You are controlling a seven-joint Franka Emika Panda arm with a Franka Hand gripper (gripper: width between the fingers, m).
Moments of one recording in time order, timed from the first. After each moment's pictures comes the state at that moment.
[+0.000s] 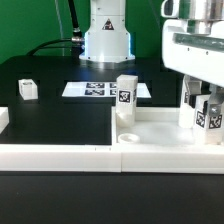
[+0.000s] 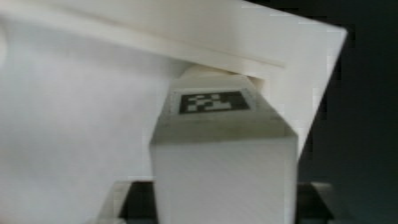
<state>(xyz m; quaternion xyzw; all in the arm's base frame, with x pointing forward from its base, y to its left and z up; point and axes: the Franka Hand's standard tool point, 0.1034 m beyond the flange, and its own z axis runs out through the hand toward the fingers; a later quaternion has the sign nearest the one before) 0.676 0.094 0.076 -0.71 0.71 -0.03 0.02</state>
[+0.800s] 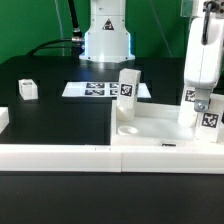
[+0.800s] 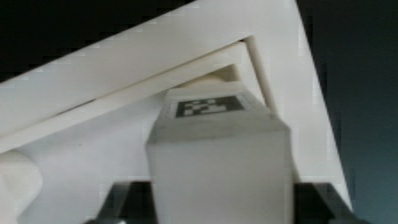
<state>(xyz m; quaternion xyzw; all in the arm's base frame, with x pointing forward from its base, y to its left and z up) 0.668 0.097 0.078 -0.56 0.83 -0.03 0.03</state>
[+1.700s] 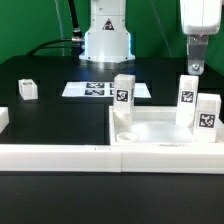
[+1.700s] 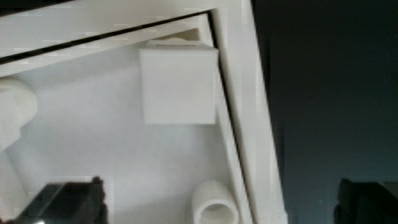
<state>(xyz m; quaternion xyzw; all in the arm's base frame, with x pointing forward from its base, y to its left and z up) 0.670 0.076 0.130 -0.61 0.79 -0.04 0.06</state>
